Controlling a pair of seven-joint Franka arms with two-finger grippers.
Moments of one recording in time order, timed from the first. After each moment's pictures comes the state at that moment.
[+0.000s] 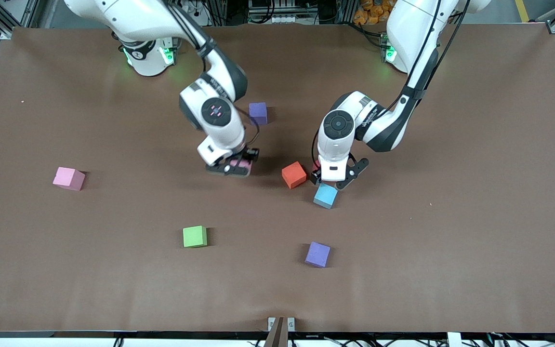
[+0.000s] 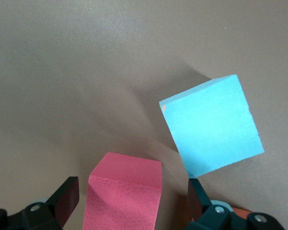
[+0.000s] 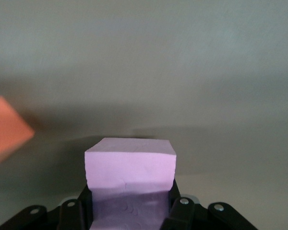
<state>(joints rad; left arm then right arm) -0.55 0.53 -0.10 -1.88 0.12 2.36 -1.46 0.52 0.45 0.22 -1.94 -0.04 2.34 0.88</state>
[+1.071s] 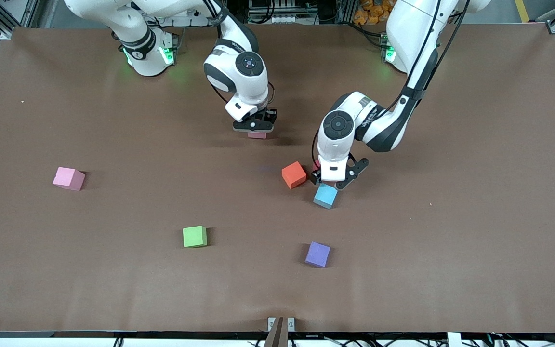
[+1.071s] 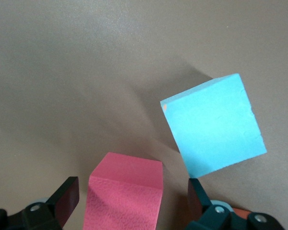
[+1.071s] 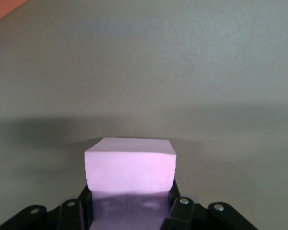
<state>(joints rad) -0.55 0.53 -0.10 -1.88 0.12 2.36 -1.46 0.57 0.39 0.36 -2.15 -0.18 2.47 1.09</state>
